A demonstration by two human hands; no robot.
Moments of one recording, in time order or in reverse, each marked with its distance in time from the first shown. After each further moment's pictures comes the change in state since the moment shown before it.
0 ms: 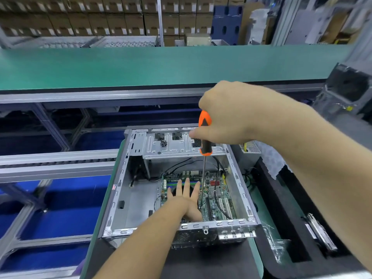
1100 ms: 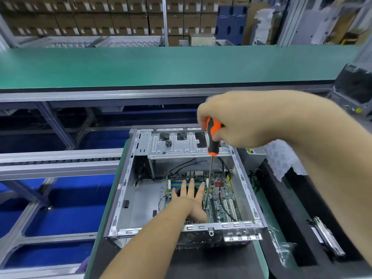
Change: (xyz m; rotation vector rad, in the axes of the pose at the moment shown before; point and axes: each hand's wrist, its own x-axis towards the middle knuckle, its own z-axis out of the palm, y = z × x) left_hand 0.000 -0.003 -0.001 -0.044 0.004 0.021; right_hand 0.000 0.001 -0.004 0.033 -0.241 -0.055
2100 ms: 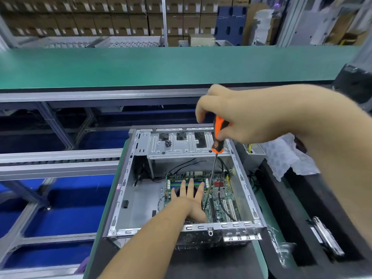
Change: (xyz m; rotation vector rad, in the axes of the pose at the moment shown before) left_hand -0.005 0.001 -0.001 -0.014 0.010 0.013; right_hand -0.001 0.010 -0.001 0.064 0.002 -0.044
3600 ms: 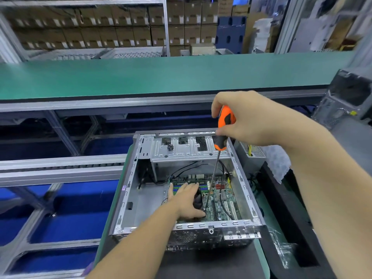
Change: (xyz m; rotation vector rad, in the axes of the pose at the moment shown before) left_hand -0.003 -0.029 0.005 -0.184 0.325 0.149; right_hand -0.011 0.017 0.027 0.375 0.361 0.108
